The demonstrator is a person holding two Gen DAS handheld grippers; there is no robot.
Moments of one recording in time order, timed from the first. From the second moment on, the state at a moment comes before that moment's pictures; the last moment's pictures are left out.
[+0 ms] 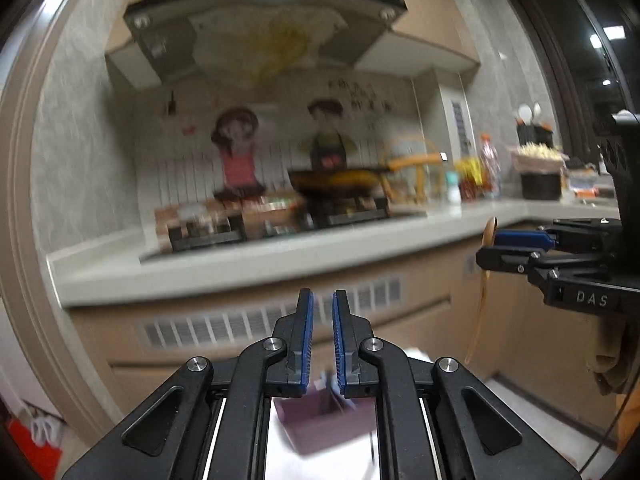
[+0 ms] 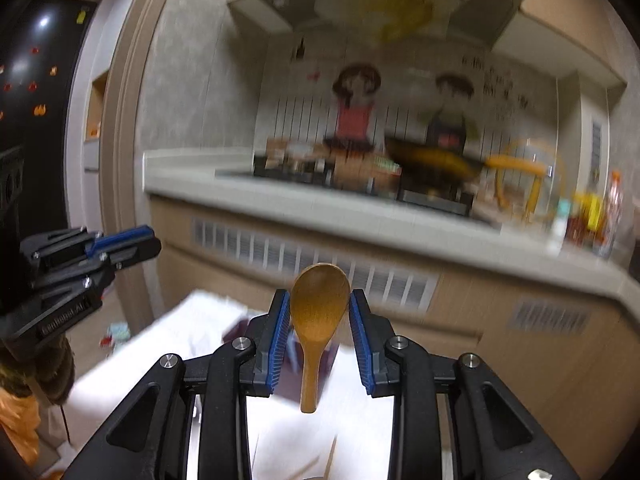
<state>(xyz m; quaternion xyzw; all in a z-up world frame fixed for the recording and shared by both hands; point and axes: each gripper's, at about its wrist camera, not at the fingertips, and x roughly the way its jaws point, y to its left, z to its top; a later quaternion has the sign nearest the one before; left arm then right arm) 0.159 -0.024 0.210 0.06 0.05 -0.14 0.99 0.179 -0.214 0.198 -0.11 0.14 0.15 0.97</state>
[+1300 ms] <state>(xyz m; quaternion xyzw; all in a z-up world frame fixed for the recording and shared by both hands) 0.261 -0.067 -0.045 0.09 0.45 -0.30 0.84 0.223 -0.235 -0.023 -0.04 0.44 0.20 0.88</state>
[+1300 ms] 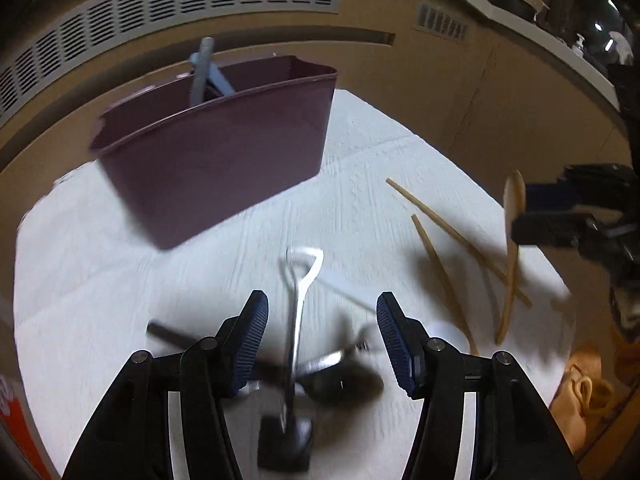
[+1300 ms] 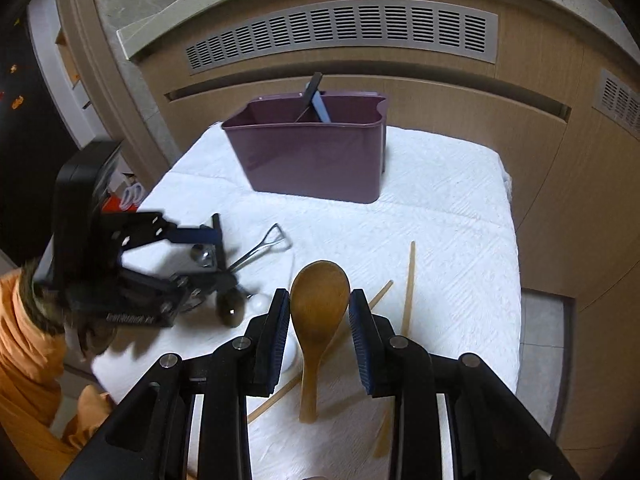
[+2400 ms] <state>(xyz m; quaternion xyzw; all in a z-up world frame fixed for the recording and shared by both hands) 0.229 -0.062 -0.004 0.07 0.33 -0.24 0.91 0.221 -0.236 -0.016 -0.04 0.41 0.19 0.89</state>
